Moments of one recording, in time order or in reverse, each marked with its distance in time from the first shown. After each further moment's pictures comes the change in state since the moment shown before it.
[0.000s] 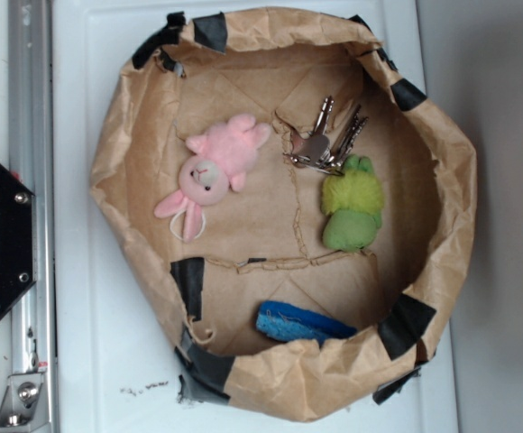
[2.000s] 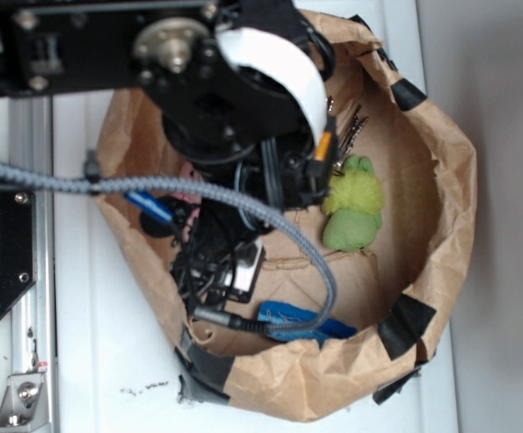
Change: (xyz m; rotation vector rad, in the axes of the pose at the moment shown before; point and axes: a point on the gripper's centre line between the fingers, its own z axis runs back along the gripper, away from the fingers) arm 0.124 0.028 -0.095 -0.146 -0.151 -0.319
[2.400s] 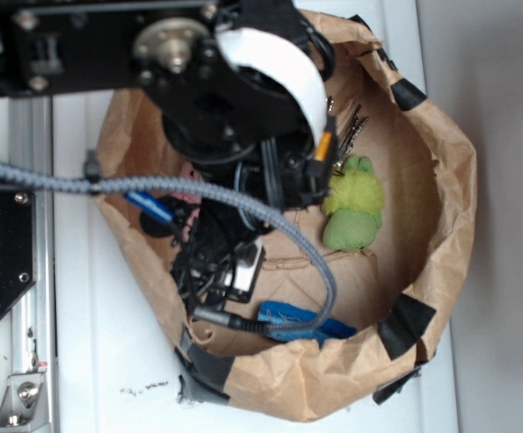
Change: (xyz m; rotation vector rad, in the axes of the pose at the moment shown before) arm -0.001 0.001 -0.001 0.000 0.006 0.000
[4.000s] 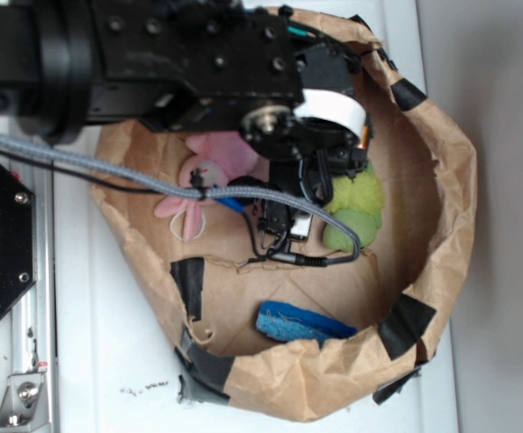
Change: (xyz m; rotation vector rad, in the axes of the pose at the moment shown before) arm 0.002 0.054 -0.076 0.190 0.017 0.064
